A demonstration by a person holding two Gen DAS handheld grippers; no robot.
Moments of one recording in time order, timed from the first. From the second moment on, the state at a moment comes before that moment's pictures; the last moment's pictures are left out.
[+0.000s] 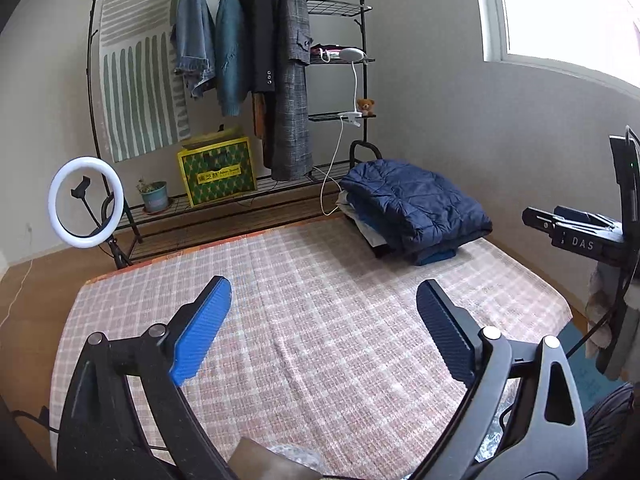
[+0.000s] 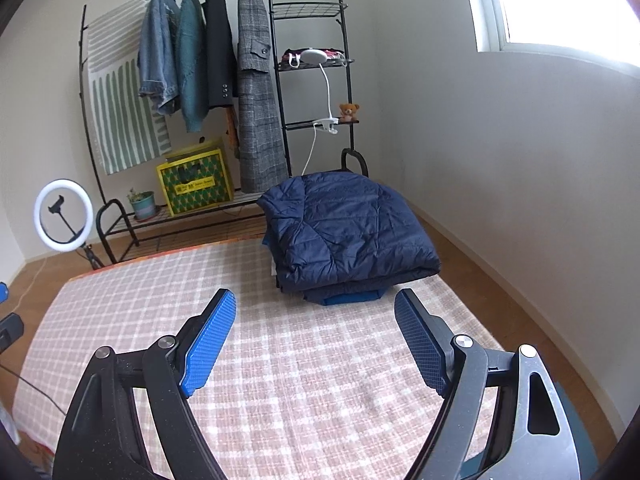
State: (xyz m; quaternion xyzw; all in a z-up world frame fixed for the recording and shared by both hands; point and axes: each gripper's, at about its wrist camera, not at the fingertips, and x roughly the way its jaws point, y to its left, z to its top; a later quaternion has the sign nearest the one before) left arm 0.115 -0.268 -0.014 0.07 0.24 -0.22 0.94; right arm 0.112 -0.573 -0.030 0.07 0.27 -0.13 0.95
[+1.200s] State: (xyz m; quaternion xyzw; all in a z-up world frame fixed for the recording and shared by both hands) left arm 0.138 -0.268 -0.043 0.08 0.27 -0.21 0.94; right arm 0.137 -0.578 -0.049 0.07 0.28 -0.13 0.95
